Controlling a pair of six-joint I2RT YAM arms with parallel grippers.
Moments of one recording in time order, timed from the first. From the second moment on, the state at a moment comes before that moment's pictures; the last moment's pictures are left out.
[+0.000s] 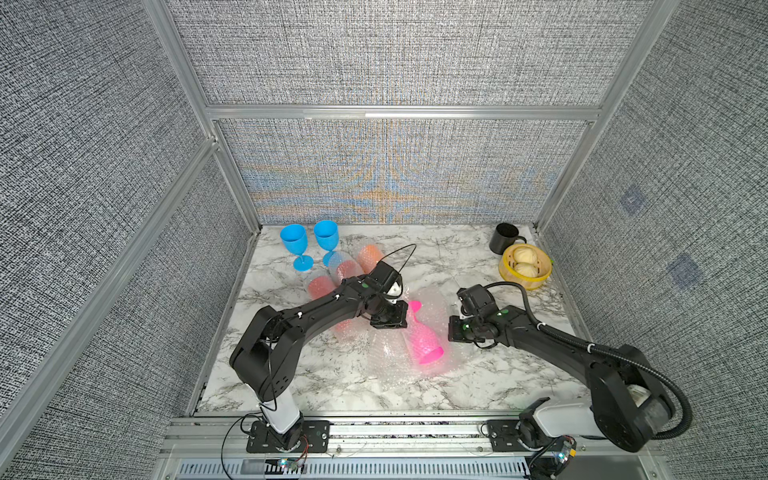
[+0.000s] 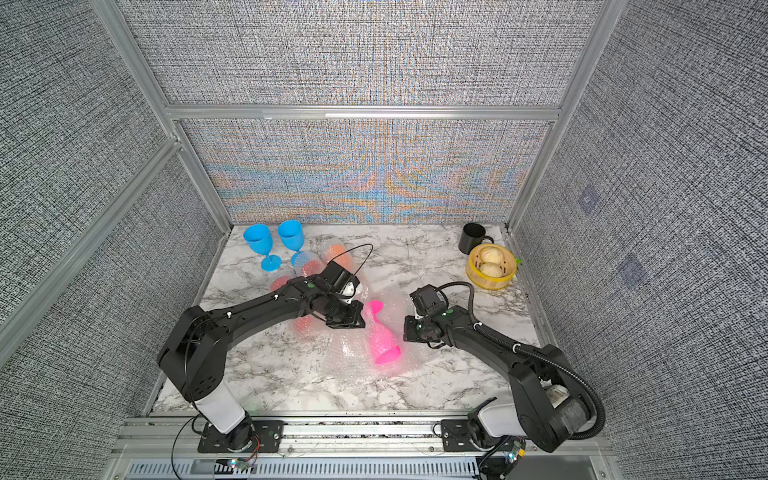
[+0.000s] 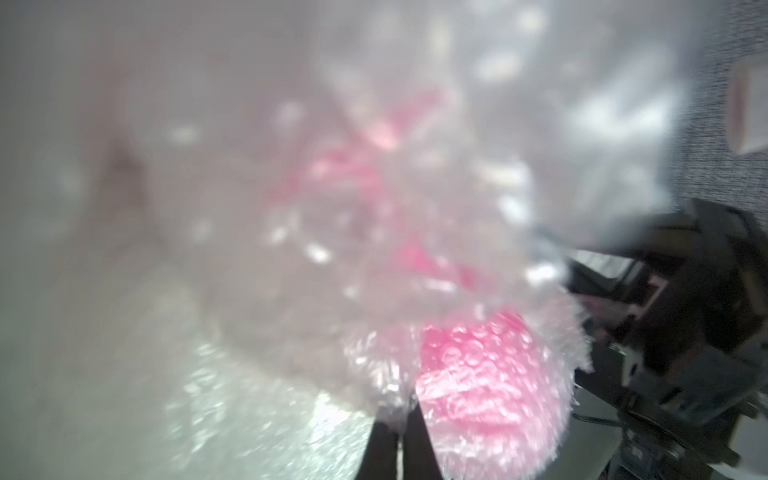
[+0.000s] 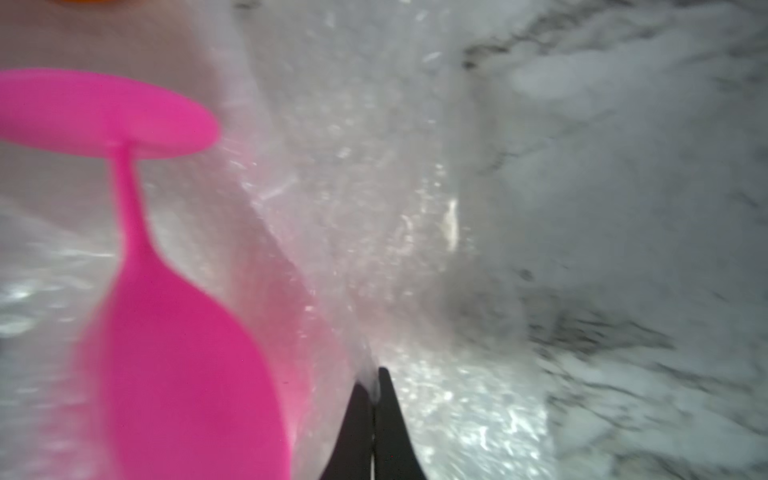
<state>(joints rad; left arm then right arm) -0.70 1.71 1.18 -0.65 0.43 -0.57 0.50 1.39 0.74 -0.55 -0.06 0.54</state>
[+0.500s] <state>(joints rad) -0.68 1.66 1.22 -0.73 0.40 -0.53 0.48 1.36 0.74 -0.54 -0.13 0.54</state>
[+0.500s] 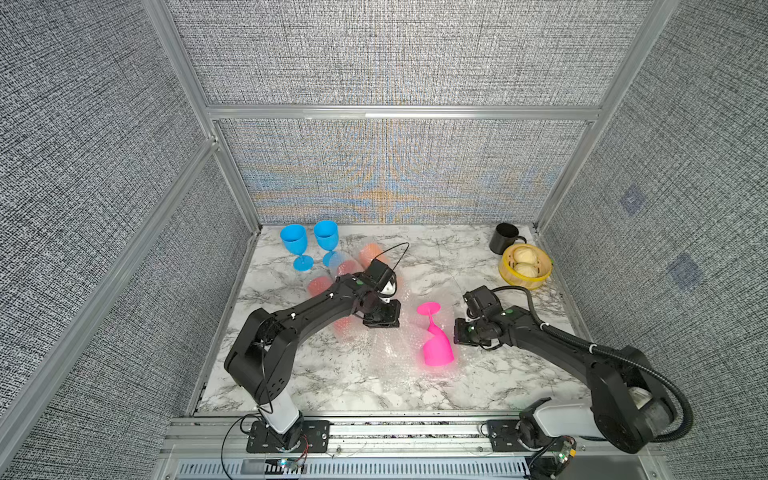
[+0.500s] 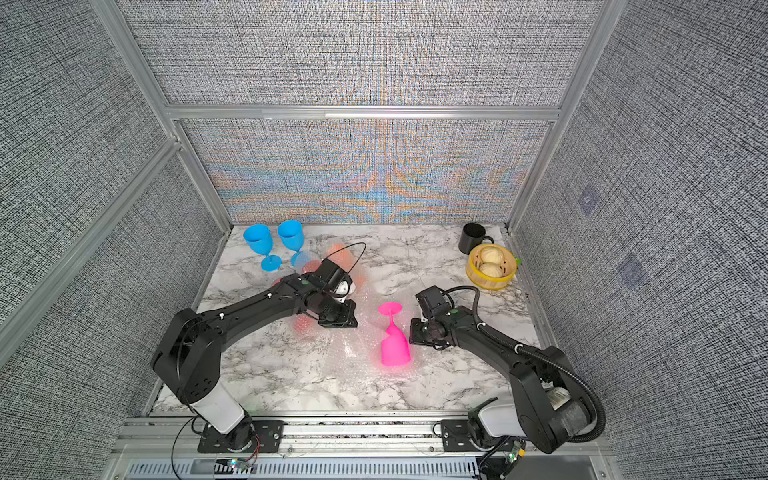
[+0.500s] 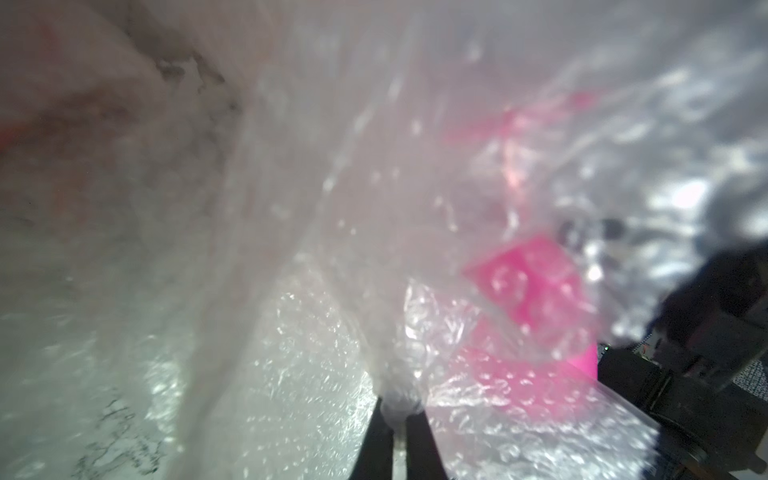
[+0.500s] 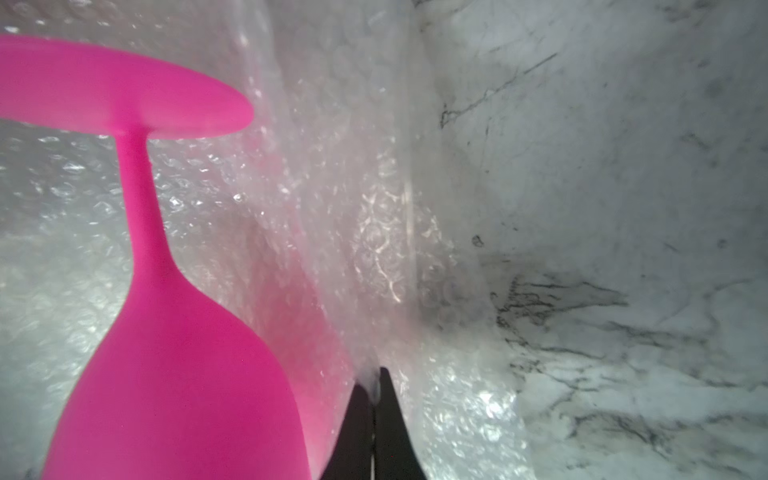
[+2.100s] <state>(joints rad) -0.80 1.75 1.47 -0.80 0.22 -0.33 0.86 0.85 0.58 -0.44 0.02 0.02</state>
